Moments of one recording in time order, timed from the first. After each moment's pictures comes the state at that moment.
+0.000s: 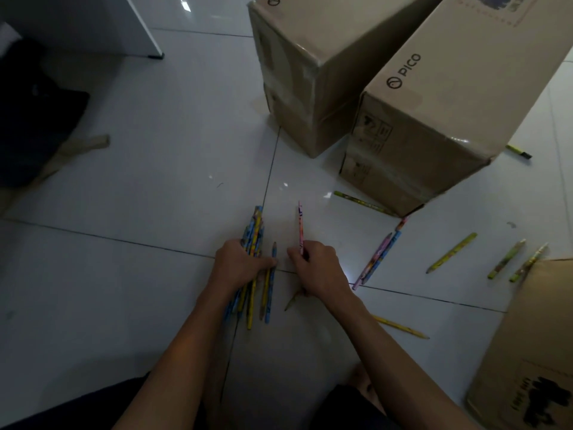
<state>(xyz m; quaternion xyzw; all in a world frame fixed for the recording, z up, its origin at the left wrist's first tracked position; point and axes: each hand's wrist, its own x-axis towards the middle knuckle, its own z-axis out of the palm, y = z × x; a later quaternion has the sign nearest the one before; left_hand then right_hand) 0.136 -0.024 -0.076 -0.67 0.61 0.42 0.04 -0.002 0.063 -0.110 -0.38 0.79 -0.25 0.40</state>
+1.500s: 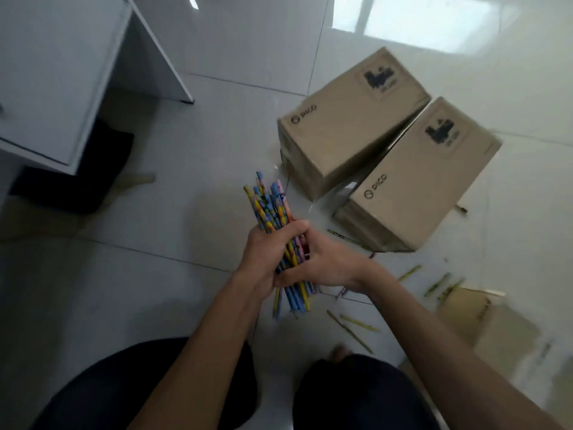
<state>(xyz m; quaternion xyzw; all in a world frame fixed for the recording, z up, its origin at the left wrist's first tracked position) 0.062 -0.081 0.176 -0.62 0.28 0.71 -0.19 -0.056 -0.030 0.200 -0.34 0.57 -0.24 0.70</state>
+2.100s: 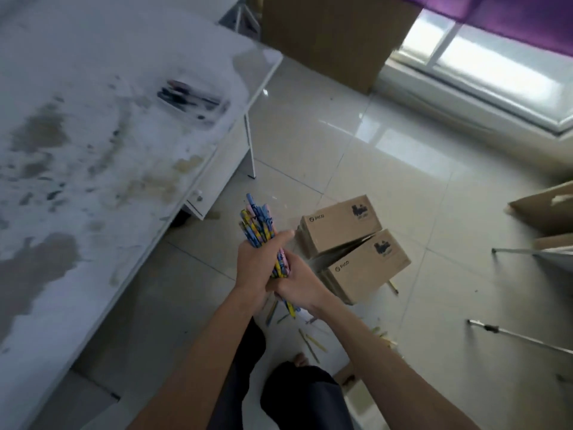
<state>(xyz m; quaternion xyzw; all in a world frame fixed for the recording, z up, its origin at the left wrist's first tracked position) 0.107 -0.118 0.608 -0.69 0.21 0.62 -0.31 0.014 -0.087 0.598 -0.43 0.60 -0.19 0.65</state>
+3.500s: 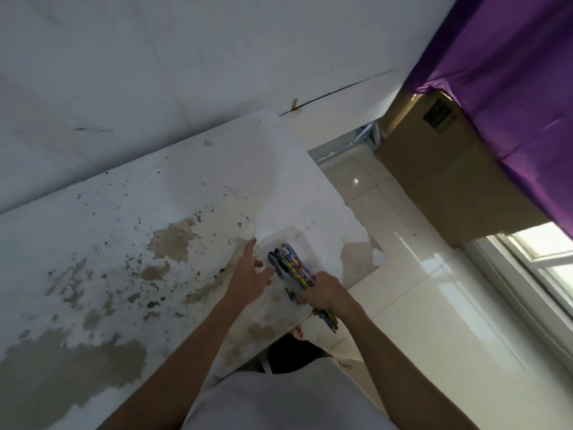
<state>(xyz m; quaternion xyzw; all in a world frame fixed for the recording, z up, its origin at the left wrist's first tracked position) 0.273 -0.435 0.647 -0.74 0.31 0.51 -0.32 0.095 -0.492 0.677 -0.55 0.62 0.18 0.52</state>
